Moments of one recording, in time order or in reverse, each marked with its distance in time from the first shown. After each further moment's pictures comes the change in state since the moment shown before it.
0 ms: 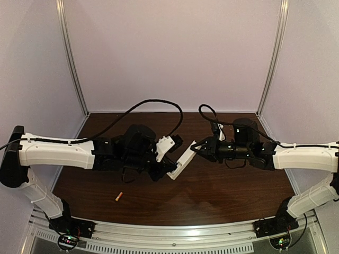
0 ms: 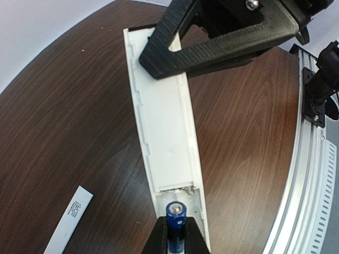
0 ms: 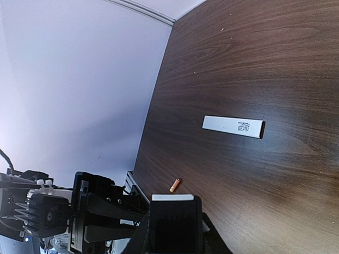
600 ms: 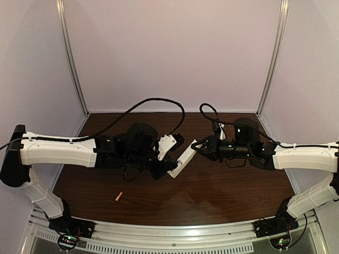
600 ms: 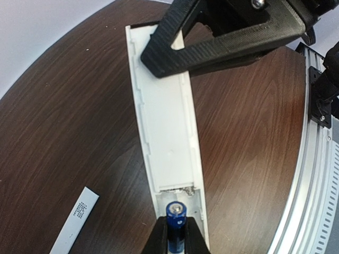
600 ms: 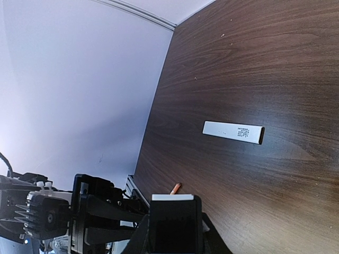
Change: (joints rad) left arm 0.000 0.018 0.045 -0.044 -0.023 0.010; right arm -0.002 0.000 -0.006 0.034 0.004 0.002
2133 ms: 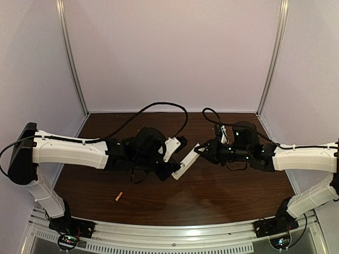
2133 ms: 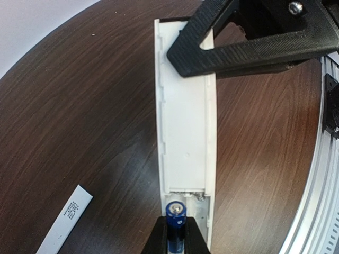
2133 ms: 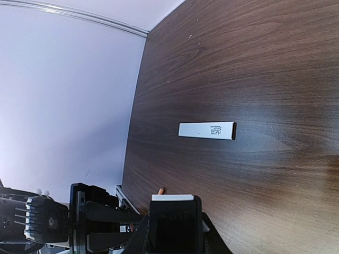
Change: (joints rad) left arm -0.001 0.101 0.017 0.053 -0.039 -0.072; right arm -0.002 0.001 -0.024 -0.057 0.081 0.052
